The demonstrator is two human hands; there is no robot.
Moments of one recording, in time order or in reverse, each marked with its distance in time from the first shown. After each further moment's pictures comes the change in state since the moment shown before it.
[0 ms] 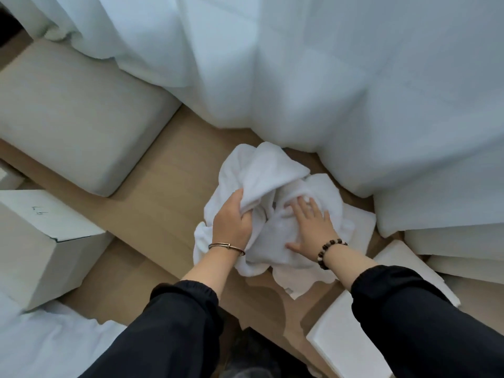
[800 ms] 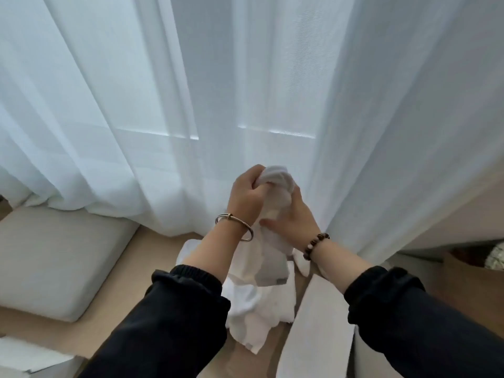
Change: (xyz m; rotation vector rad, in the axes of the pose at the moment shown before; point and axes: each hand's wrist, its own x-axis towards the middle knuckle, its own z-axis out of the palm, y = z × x) left_hand -0.102 0.362 -0.091 -0.459 -0.302 0.574; right_hand -0.237 -0.006 -0.251 0.910 0.815 0.027
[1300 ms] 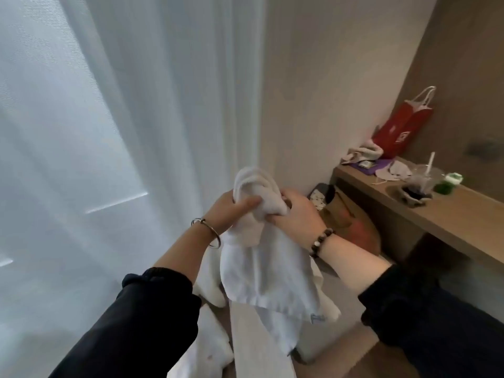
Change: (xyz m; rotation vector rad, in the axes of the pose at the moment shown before) left_hand 0.005 0.107 0.190 0.104 -0.910 0.101; right_hand -0.153 -0.016 -0.227 -0.193 0.682 0.187
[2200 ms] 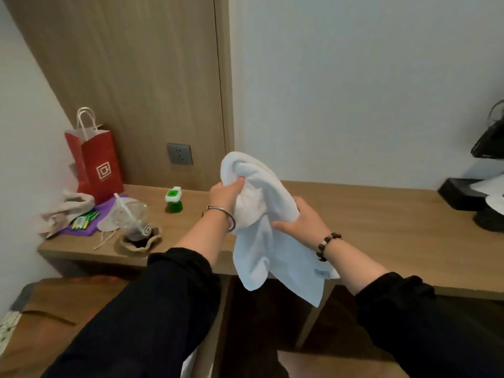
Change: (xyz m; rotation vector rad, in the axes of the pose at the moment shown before) left_hand 0.228 0.280 0.678 -0.380 -0.469 -0.147; right_hand -0.160 0.342 -0.548 -0.118 0.663 0.639
